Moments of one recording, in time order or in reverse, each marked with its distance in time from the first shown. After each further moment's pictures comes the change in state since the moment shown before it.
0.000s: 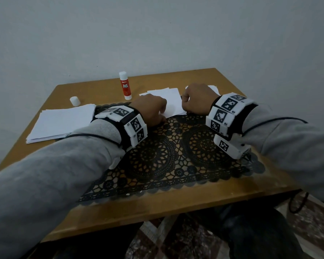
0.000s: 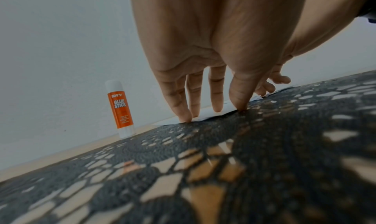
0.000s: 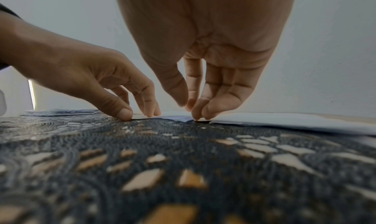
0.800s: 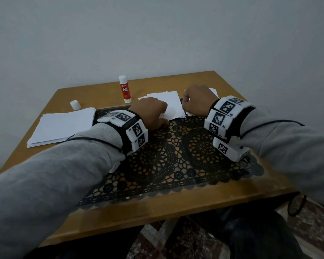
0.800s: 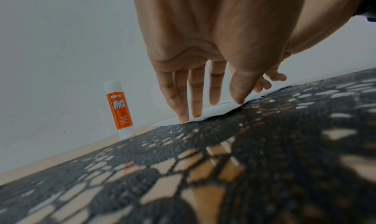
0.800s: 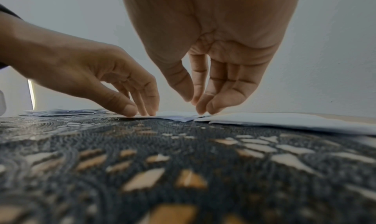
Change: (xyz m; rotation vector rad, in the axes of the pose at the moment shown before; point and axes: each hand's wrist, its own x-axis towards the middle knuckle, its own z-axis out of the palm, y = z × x) left_hand 0.000 0.002 0.001 0.077 0.036 0.015; right_hand 0.004 0.003 0.000 0.023 0.034 0.061
